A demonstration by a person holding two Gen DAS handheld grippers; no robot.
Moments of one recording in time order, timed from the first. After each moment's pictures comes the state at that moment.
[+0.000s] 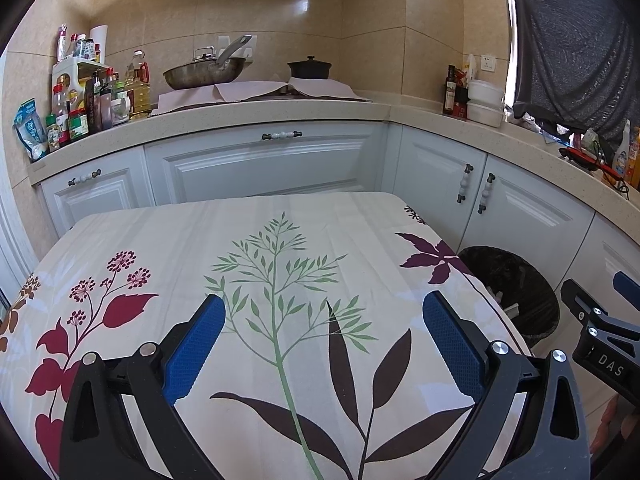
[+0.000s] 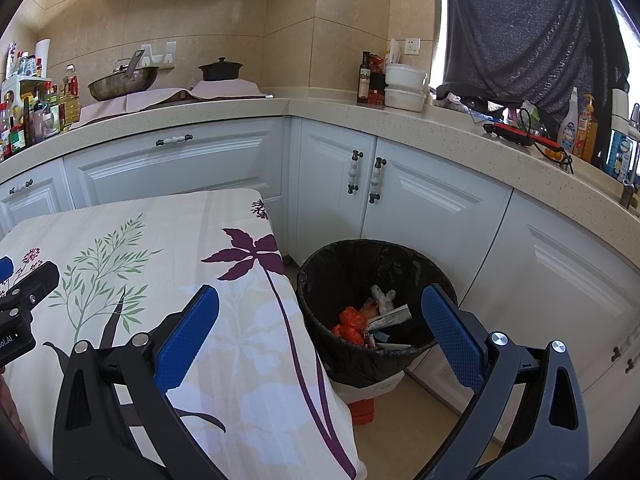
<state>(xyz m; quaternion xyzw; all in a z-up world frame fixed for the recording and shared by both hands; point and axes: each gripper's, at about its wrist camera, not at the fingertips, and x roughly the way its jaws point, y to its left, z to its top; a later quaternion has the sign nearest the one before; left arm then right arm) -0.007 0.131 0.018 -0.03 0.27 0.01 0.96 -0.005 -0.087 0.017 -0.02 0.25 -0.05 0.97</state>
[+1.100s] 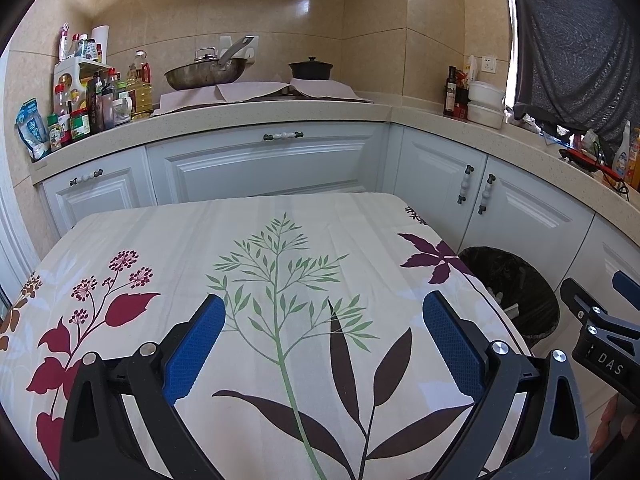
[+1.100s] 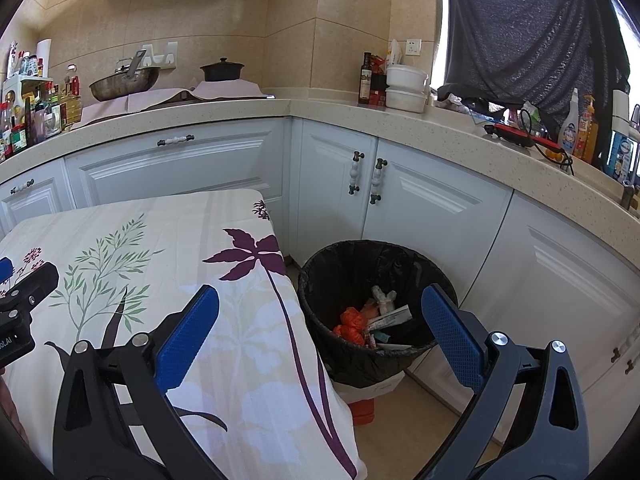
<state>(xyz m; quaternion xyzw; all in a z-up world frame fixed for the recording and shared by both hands) -0.010 0.132 0.019 -0.03 0.27 0.02 0.96 -0.006 -0.085 0.017 -0.02 0.25 -0.05 0.97</state>
